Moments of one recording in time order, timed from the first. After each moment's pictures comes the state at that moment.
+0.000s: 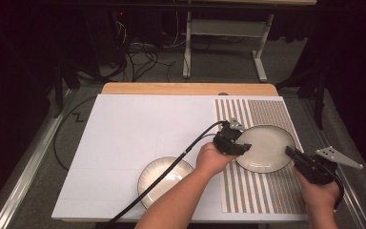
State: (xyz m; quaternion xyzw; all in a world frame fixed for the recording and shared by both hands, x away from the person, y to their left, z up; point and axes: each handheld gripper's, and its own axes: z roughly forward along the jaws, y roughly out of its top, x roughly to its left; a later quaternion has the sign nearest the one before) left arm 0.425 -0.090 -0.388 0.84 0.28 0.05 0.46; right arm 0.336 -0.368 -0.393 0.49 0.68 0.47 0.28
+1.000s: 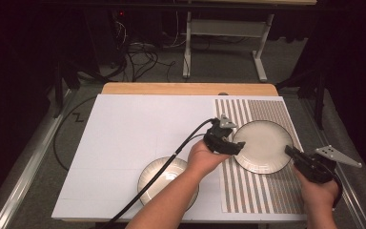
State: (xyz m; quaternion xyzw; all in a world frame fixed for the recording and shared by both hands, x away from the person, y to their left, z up) left arm 0.413 -0.053 -0.372 0.82 0.31 0.11 0.47; right arm 0.340 -0.368 -0.394 0.49 0.67 0.48 0.27
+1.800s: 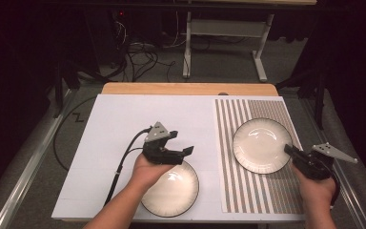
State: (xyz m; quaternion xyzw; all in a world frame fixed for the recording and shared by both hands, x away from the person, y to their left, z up) left arm 0.356 0.110 -0.369 0.76 0.33 0.14 0.54; right arm 0.349 -0.367 -0.395 0.51 0.67 0.45 0.27
